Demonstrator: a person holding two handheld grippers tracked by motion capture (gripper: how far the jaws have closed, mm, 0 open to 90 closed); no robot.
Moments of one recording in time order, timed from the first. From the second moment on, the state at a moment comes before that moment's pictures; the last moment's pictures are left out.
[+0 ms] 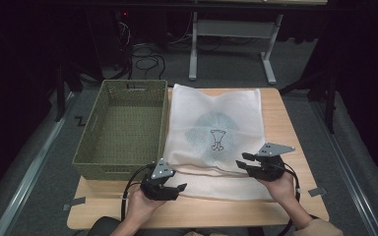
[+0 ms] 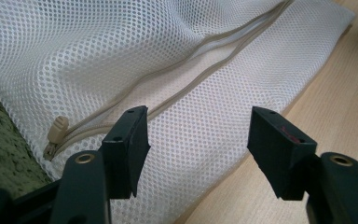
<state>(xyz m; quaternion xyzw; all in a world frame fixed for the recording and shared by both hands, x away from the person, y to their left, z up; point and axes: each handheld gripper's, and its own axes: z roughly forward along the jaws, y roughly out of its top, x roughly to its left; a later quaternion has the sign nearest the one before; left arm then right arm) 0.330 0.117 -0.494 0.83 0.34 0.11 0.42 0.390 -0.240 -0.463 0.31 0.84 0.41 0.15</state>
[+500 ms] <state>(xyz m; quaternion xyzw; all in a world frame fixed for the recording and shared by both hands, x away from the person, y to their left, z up) 0.329 0.117 -0.494 0.83 0.34 0.11 0.42 0.381 -0.247 -0.468 0.31 0.84 0.41 0.15</state>
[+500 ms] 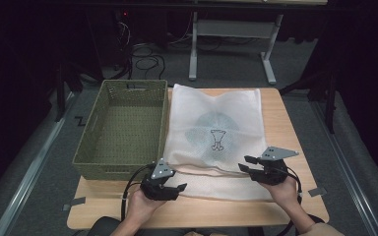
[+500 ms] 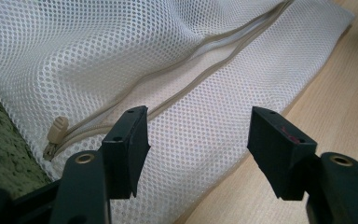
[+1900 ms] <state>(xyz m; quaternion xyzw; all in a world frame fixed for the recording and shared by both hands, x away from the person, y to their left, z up) 0.331 0.113 -0.499 0.84 0.34 0.10 0.41 0.369 -0.242 -0.511 0.32 0.86 0.38 0.14</state>
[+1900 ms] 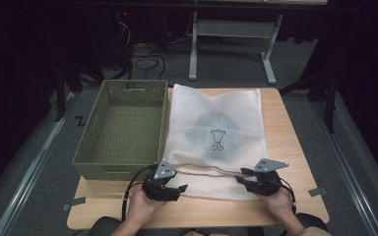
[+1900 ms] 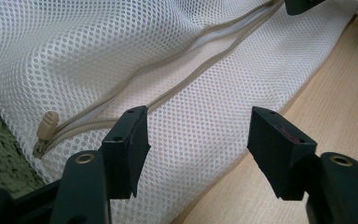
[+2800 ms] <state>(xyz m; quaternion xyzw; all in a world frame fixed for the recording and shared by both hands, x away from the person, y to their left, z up) 0.338 0.103 -0.510 0.86 0.34 0.06 0.38 0.366 -0.240 -0.523 0.32 0.86 0.37 0.12</state>
